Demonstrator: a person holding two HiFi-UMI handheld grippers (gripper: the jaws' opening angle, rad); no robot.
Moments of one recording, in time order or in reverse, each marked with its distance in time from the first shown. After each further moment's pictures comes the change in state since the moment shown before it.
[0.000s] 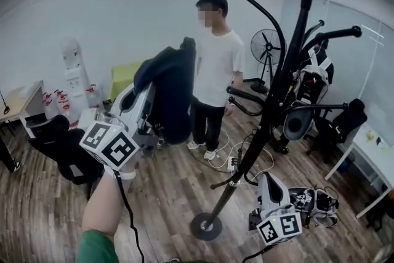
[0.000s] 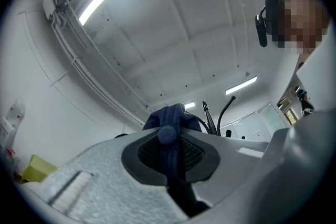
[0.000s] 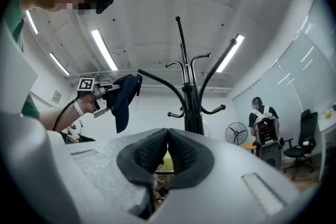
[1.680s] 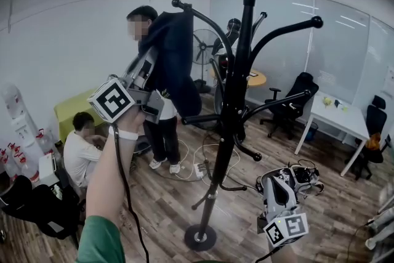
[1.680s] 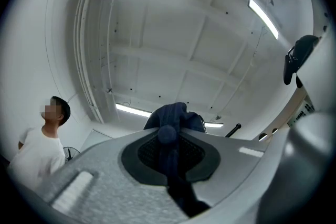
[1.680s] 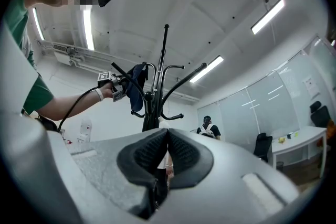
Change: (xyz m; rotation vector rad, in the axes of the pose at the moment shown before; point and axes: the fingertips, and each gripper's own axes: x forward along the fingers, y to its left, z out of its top) left arm 0.226 -0.036 -0.049 -0.512 -0.108 -0.489; right arm -0.047 -0.070 0.018 -0.167 0.002 -0.391
